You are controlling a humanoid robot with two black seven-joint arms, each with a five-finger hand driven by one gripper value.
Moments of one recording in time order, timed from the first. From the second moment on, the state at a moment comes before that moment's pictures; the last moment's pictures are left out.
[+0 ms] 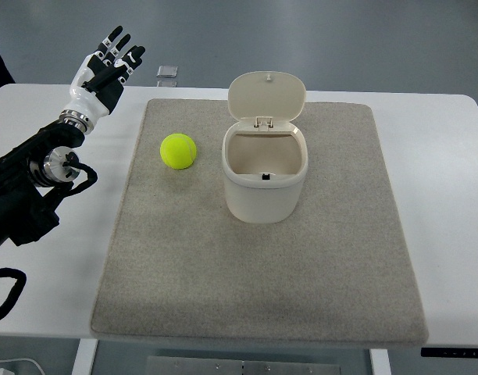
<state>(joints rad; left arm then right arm) -0.85 0.23 -0.79 -0.50 0.14 -0.27 -0.38 0.02 0.00 -0.04 0.22 0.04 -0.08 0.14</state>
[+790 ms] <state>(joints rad) -1.03 0.42 -0.64 -0.54 0.14 -0.28 -0.28 0.02 0.00 -0.04 0.22 0.04 -0.08 0.14</state>
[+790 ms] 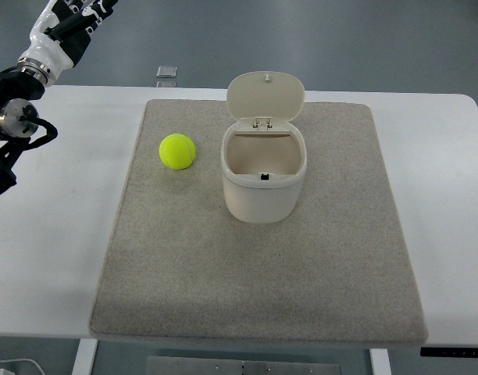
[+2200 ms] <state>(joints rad) -1.19 0.52 -0.10 -0.75 0.70 -0.40 -0.22 0.02 0.00 -0.04 0.22 0.04 -0.08 0.14</state>
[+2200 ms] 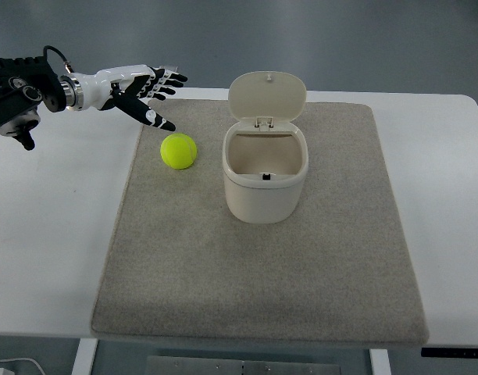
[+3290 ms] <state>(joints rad) -1.21 0.48 -0.05 -0.78 1.09 -0.39 -0.26 0.02 0.00 -0.04 0.22 0.04 -0.08 0.14</state>
